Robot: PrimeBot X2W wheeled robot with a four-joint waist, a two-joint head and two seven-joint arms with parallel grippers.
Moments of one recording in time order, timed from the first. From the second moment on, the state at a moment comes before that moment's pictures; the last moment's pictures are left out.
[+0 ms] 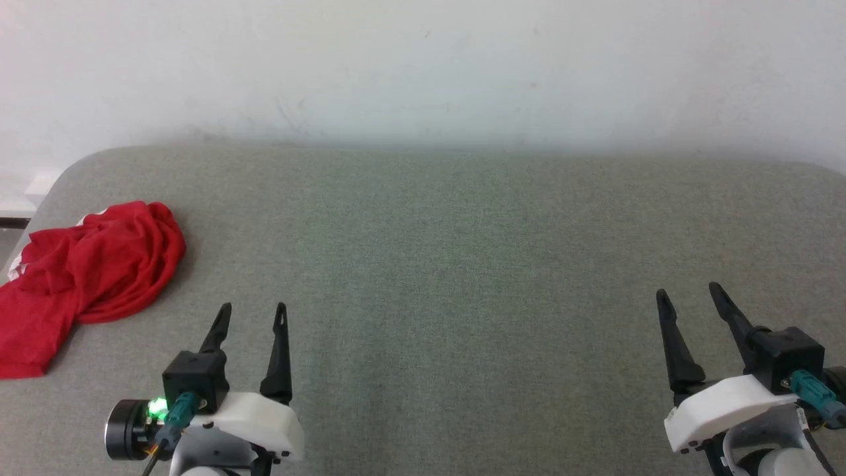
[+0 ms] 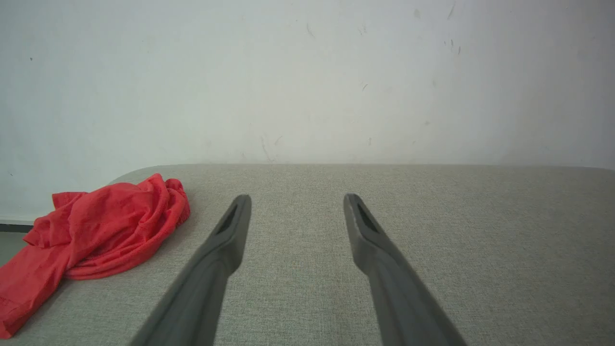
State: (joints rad) left arm 0.01 0.06 0.00 0.00 -0.04 0.01 -0.05; right arm 0.02 -0.05 -0.06 0.01 0.03 0.13 -0.05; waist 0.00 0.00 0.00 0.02
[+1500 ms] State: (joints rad) left arm 0.06 0.06 -0.01 0.02 -0.11 0.02 -0.14; right arm 0.02 -0.05 -0.02 0.05 0.06 0.13 -0.14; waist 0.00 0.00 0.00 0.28
